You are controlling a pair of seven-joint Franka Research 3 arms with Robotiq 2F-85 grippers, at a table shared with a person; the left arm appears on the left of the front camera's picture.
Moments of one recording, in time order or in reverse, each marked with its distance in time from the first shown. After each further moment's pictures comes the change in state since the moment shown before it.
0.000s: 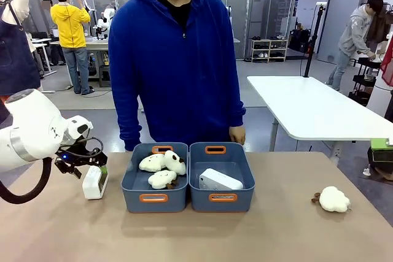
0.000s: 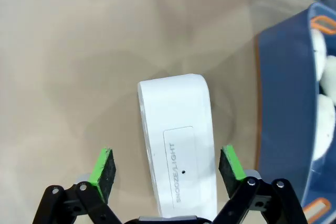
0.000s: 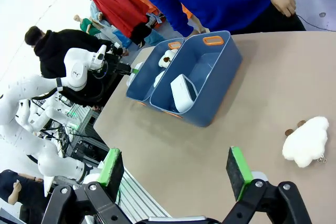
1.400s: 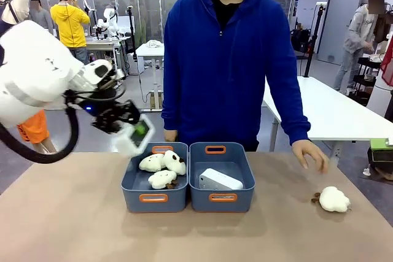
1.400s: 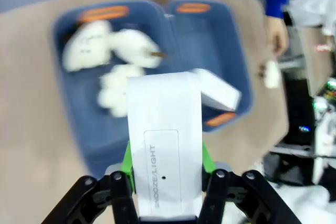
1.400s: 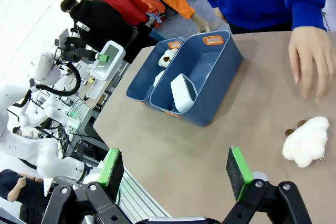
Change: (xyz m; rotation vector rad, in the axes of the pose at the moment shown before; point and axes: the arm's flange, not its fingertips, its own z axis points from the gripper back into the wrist) left arm -0.012 -0.179 0.151 -0.417 -0.013 -0.154; right arm 0.000 0.000 -0.001 -0.001 0.003 0.001
